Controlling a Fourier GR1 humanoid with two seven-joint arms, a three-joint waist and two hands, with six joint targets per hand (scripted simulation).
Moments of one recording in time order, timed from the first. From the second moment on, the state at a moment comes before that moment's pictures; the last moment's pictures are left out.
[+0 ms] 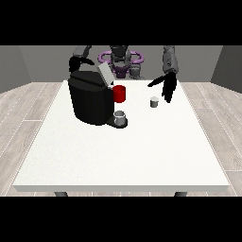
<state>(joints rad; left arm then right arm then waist) -0.29 0.41 0.07 -1.16 -0.29 -0.09 -0.11 -0.09 -0.03 0.02 -1.61 -0.05 0.04 -0.15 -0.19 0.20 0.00</state>
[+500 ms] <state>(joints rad) -0.46 0.48 0.07 -0.90 -0.39 -0.11 -0.13 -0.16 -0.03 0.00 -1.57 -0.03 0.01 -0.13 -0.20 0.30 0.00</state>
